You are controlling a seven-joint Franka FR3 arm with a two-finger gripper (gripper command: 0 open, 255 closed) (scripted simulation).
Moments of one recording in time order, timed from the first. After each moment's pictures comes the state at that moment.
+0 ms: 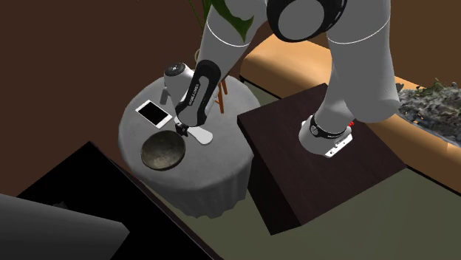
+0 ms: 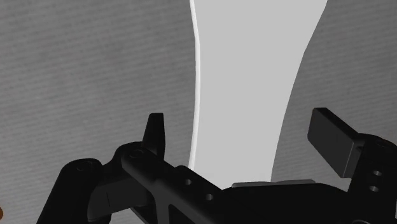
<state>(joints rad) -0.42 0.58 -0.13 -2.20 0.25 2.76 0.24</state>
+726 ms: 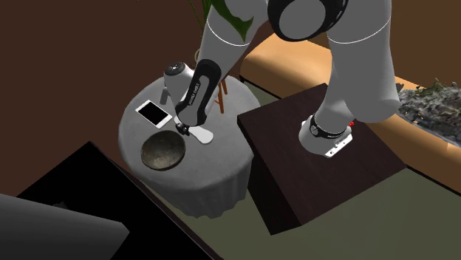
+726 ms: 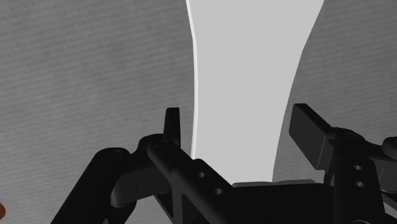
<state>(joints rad) -0.42 0.57 -0.13 -2.20 0.24 2.75 0.24</state>
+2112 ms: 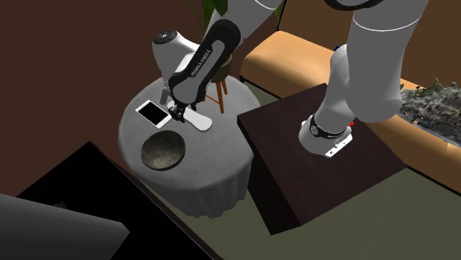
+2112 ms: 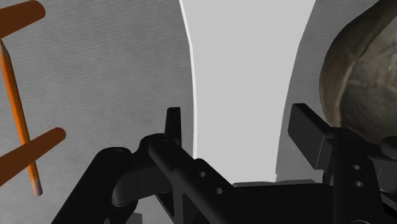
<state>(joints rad) -0.36 0.31 -0.21 -2.25 0.15 2.55 0.32</state>
